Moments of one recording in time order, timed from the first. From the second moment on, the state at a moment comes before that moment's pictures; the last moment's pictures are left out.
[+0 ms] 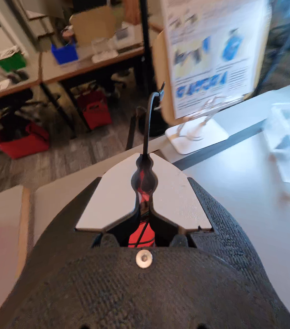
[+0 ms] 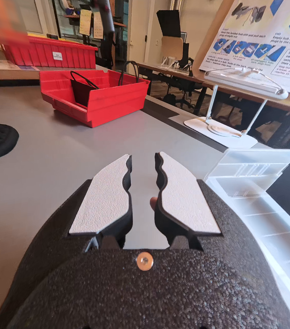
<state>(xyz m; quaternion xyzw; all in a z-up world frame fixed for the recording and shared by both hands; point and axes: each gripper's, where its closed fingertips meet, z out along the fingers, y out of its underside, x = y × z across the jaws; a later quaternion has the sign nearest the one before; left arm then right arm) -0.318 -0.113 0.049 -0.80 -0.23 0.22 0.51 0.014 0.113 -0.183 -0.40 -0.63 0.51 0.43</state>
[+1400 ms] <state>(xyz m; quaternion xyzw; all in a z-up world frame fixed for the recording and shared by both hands) -0.029 0.039 -0.110 -0.82 0.25 0.12 0.50 -0.049 0.063 -0.154 -0.27 -0.87 0.26 0.31</state>
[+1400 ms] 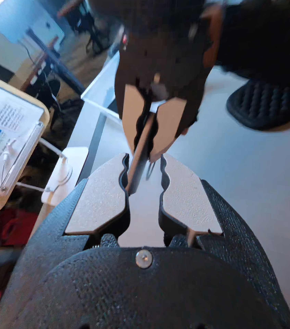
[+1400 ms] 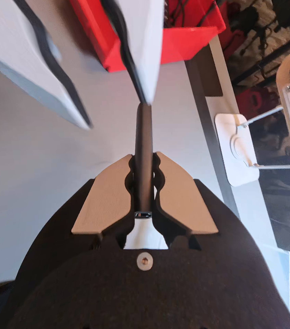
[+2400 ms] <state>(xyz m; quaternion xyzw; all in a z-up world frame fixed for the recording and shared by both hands) -0.020 0.036 -0.080 -0.74 0.24 0.02 0.63 -0.029 0.035 -0.088 -0.17 -0.82 0.42 0.37</state>
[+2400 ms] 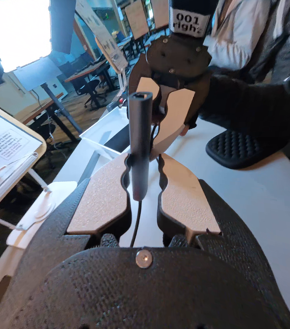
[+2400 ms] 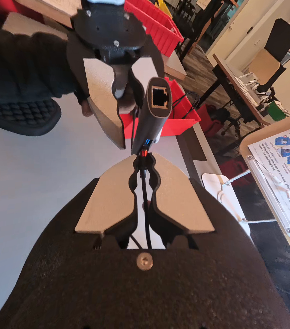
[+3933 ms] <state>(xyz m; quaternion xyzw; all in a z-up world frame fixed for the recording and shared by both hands) -0.040 0.035 -0.080 -0.74 0.21 0.04 0.63 -0.024 0.049 -0.056 -0.20 -0.77 0.46 0.38</state>
